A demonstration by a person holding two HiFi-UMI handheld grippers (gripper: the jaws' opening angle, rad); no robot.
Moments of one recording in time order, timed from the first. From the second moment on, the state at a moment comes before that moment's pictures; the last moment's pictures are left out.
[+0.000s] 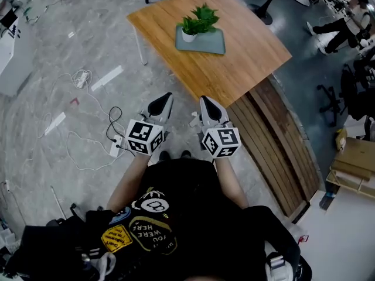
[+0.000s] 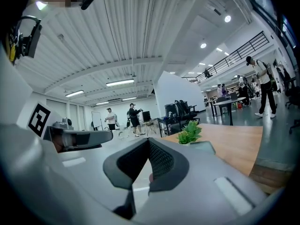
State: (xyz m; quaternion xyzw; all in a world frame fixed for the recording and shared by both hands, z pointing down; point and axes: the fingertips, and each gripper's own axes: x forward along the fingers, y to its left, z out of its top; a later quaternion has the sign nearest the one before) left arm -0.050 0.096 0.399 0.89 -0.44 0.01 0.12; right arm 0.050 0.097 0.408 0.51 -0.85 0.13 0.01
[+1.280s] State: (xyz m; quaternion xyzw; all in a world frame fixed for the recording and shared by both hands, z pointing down) left arm -0.009 -0.263 0.522 0.88 -0.46 0.06 0.10; right arm 0.065 -0.246 0.549 0.49 -0.86 0.09 0.06
